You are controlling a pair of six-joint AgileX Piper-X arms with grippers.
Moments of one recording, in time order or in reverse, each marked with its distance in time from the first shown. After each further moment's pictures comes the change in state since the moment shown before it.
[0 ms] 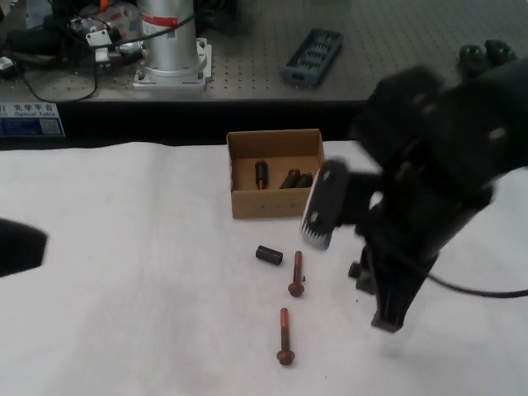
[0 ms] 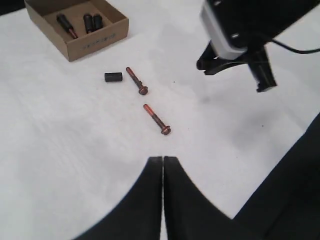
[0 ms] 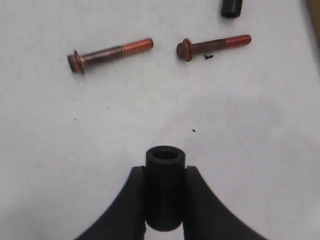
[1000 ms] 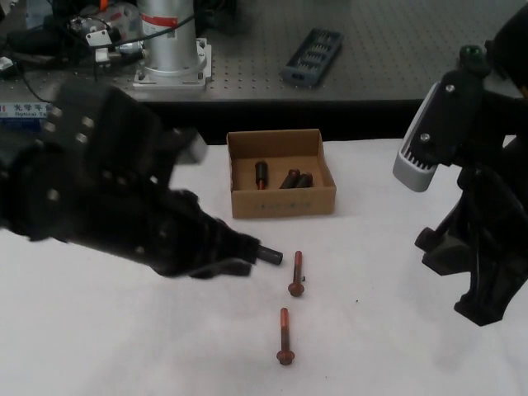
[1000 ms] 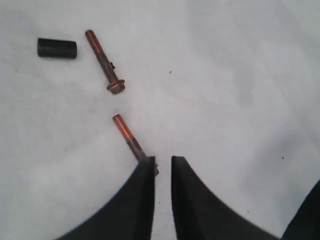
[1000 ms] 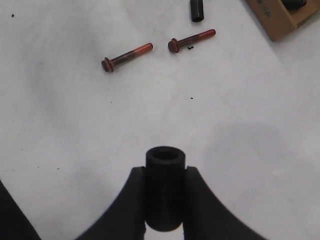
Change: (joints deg) left arm -13.7 44.7 0.0 -32.7 -0.5 -17.7; right arm 0.0 -13.4 0.0 11.0 -0.8 7.6
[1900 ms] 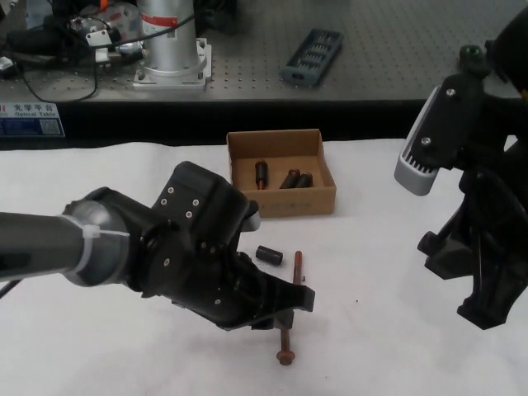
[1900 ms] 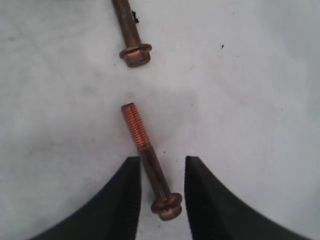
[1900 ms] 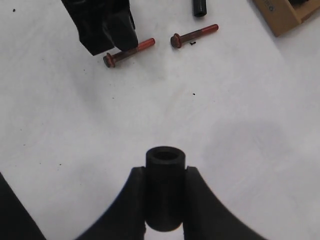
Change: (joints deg) left arm -6.8 15.7 -0.4 -10.4 -7.0 -12.7; right arm 0.0 0.0 0.0 0.7 0.0 0.0
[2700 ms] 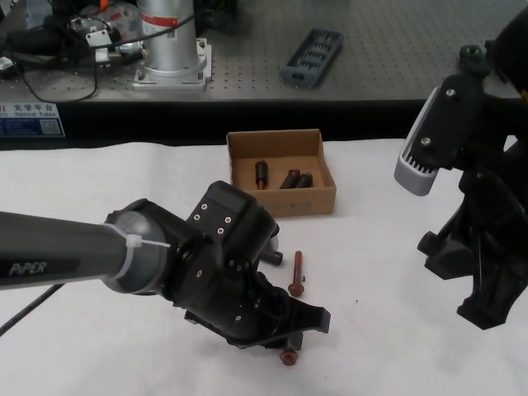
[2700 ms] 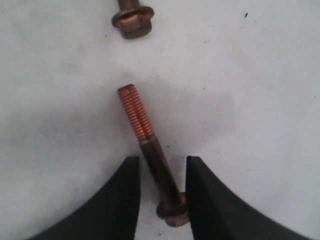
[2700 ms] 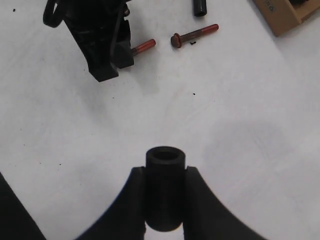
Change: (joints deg) left arm -3.0 4.5 -2.7 2.7 -2.8 -0.8; right arm 0.0 0.0 0.0 0.0 0.0 0.0
